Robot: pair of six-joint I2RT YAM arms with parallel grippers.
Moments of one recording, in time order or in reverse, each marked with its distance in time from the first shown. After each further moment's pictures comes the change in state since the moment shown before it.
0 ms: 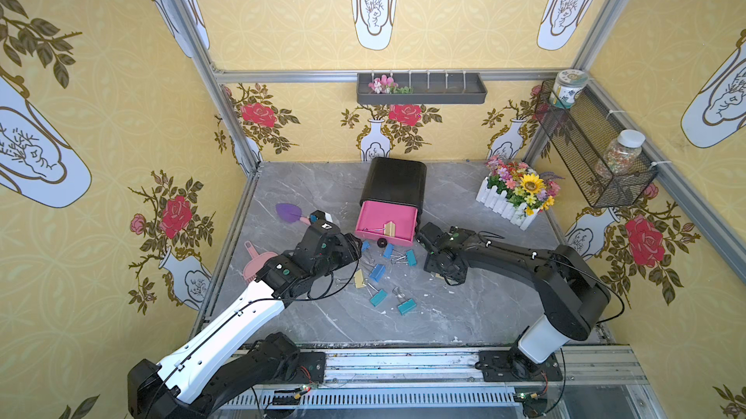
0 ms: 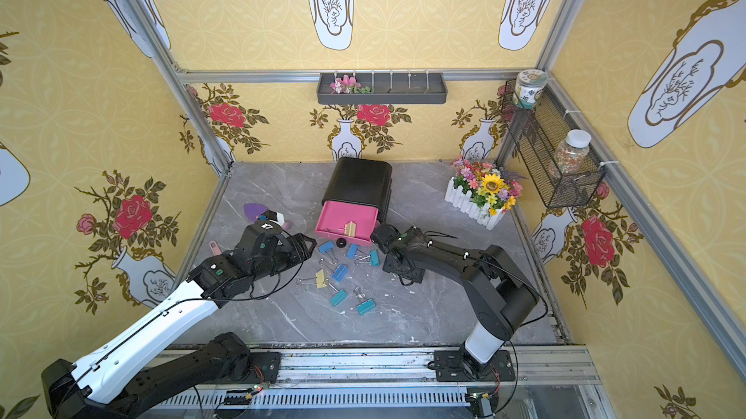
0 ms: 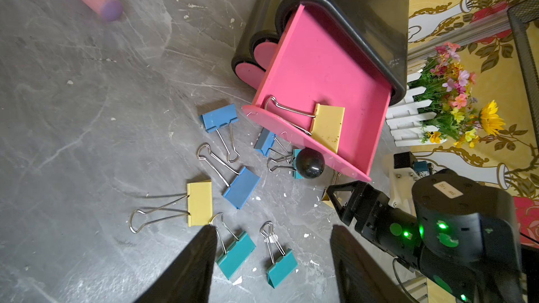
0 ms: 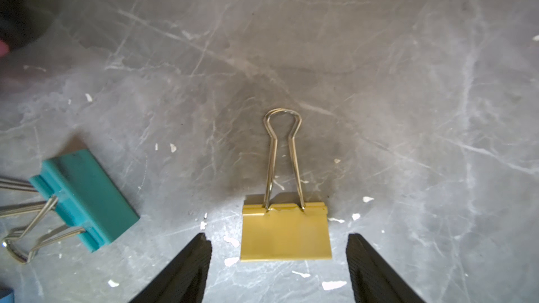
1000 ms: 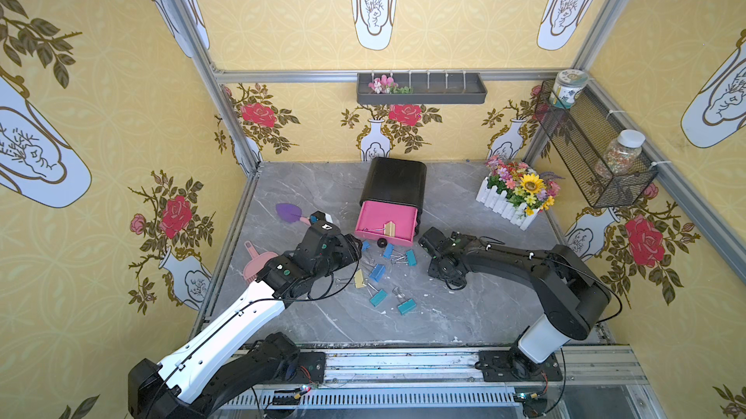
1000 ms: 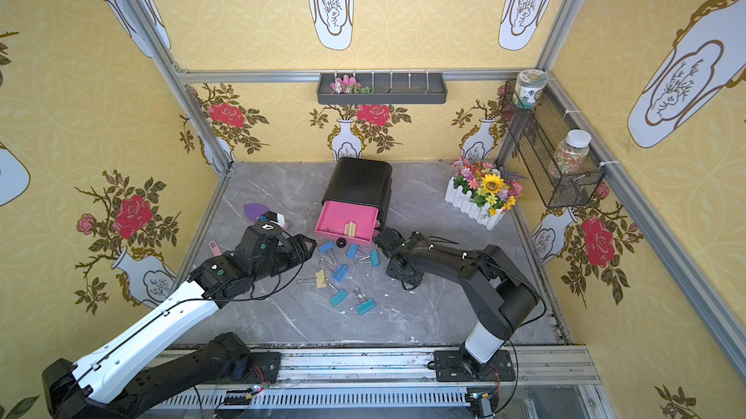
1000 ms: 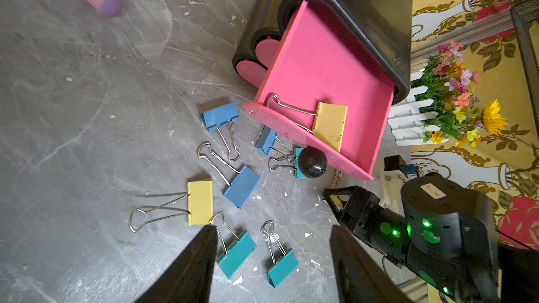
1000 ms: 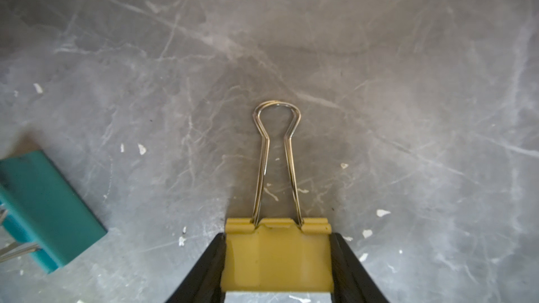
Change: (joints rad) left arm 0.000 0.003 -0.007 0.003 0.002 -0.004; right arm -0.014 -0.014 -0.094 0.108 -0.038 0.000
